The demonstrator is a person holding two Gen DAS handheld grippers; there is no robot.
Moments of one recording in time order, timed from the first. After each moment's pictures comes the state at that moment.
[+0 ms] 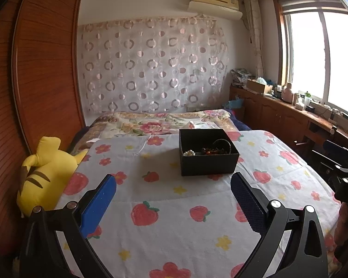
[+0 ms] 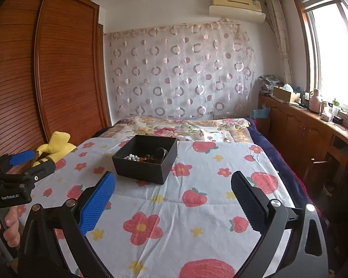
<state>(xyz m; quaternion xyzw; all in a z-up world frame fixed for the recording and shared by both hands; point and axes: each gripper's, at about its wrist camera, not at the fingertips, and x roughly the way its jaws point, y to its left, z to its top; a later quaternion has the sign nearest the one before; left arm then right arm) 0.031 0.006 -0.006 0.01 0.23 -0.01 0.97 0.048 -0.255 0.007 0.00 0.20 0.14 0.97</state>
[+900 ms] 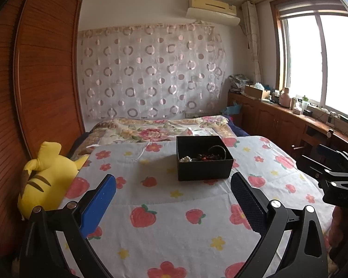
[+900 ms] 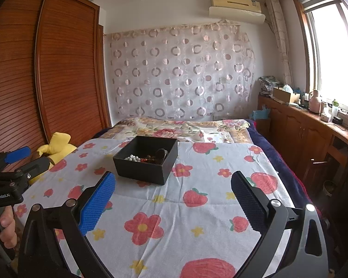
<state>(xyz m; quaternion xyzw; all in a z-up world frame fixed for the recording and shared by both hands) 0.019 -0.004 0.010 0.01 0.21 -0.02 0.98 0.046 -0.250 0.005 0.00 0.20 0.14 0.97</state>
